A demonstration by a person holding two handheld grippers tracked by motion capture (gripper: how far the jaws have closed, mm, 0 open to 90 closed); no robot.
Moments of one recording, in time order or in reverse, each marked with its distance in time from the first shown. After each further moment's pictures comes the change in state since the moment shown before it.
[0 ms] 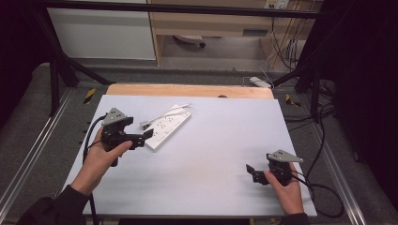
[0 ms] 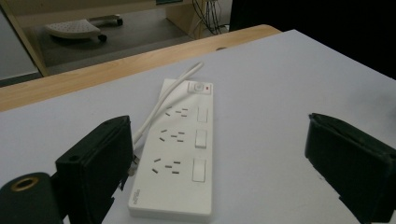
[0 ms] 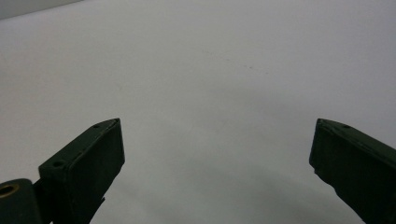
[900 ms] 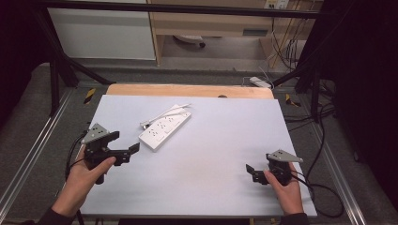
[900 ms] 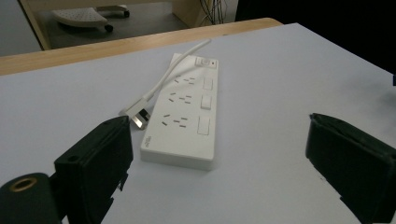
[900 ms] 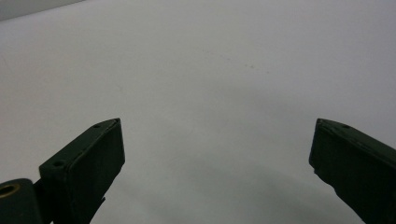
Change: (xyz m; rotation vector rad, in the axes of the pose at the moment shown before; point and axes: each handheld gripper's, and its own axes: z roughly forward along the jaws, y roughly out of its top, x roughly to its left) left arm 0.002 -0.037 -0.044 -0.012 0.022 -0.051; right arm 0.000 0.000 0.001 -0.001 0.003 0.008
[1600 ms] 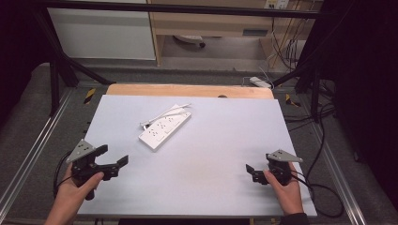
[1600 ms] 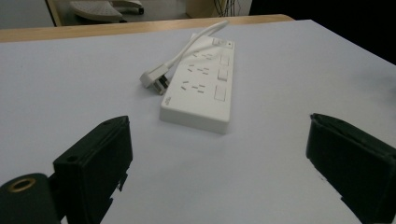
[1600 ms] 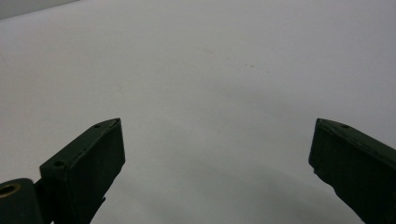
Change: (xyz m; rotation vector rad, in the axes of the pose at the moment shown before) left arm 0.008 -0.040 -0.026 -0.004 0.033 -0.049; right arm 0.000 0.000 0.000 0.005 -0.003 -0.001
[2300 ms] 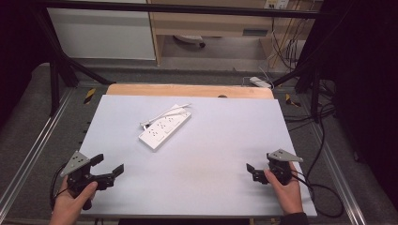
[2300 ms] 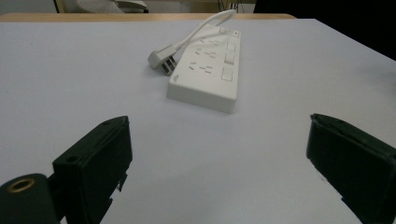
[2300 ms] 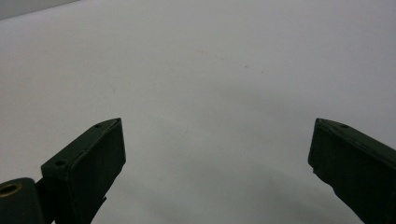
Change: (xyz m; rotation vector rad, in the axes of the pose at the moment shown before) left arm 0.007 -0.039 -0.014 -0.032 0.017 -0.029; right arm -0.001 0.000 0.001 -0.001 -0.015 0.007
